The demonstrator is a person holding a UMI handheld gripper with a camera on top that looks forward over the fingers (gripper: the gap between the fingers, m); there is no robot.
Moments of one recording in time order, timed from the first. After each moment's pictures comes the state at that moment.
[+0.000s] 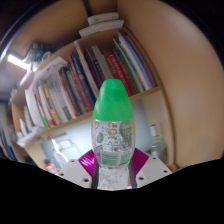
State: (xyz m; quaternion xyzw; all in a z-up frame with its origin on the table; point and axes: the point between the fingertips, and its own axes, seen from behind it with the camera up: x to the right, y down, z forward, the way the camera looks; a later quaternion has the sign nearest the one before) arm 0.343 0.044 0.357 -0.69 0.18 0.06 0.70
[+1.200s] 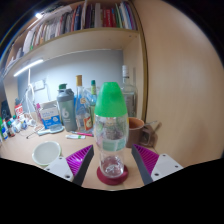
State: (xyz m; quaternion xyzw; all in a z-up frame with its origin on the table) arm 0.418 -0.019 0.079 -0.81 0.15 -0.09 0.57
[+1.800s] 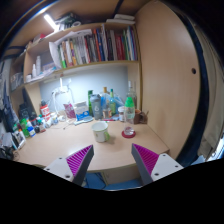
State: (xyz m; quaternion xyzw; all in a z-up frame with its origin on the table) arm 0.214 -0.292 0.185 -0.82 0.17 -0.07 0.55
